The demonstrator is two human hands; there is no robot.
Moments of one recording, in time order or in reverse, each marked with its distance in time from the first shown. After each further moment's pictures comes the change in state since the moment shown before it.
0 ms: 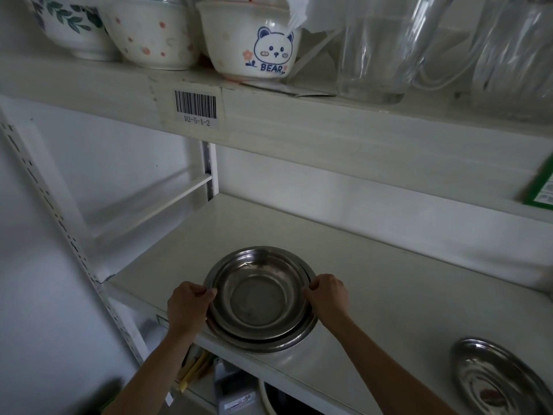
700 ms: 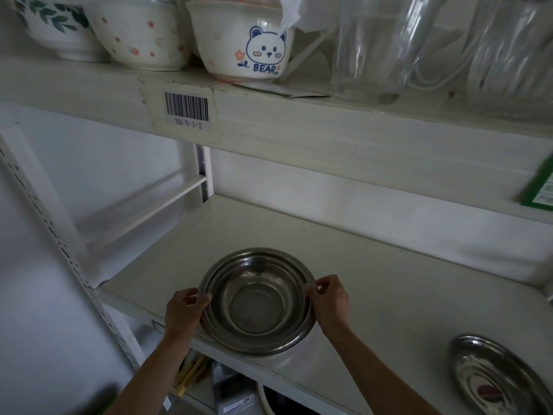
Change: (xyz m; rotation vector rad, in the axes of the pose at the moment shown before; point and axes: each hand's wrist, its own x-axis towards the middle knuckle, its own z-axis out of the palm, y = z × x) left_hand 0.007 -0.015 0.009 -0.245 -0.066 -0.106; right_hand 0.001 0.021 0.016 0.327 0.173 0.079
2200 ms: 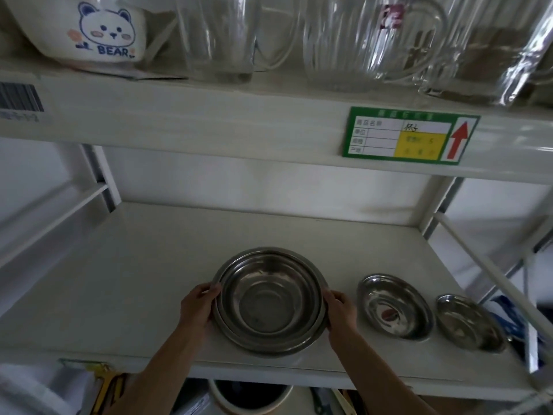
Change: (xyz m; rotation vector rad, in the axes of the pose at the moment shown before) left_hand -0.040 0.031 0.140 -0.385 -0.375 -0.161; right_hand -0.034 0.106 -0.113 0.678 0.313 0.517
